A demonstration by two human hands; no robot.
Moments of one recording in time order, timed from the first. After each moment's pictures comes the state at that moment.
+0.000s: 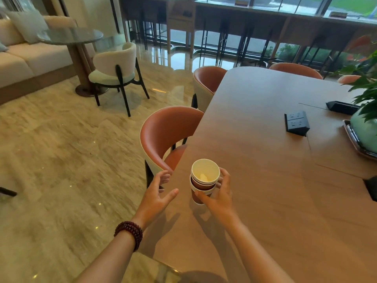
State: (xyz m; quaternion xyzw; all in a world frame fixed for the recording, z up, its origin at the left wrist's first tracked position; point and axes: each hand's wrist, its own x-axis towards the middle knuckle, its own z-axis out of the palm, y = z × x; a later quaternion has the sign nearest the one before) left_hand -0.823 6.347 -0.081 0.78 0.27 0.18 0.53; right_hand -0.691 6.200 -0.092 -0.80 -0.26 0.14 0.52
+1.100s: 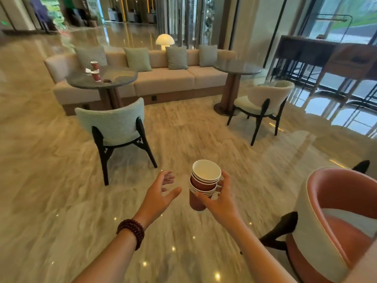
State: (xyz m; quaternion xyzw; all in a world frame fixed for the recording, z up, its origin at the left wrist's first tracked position) left_hand -1.234 6.600 -0.044 0.67 0.50 0.39 0.40; right_hand -1.043 6.561 -0.051 -0.63 -0.51 0.33 0.48
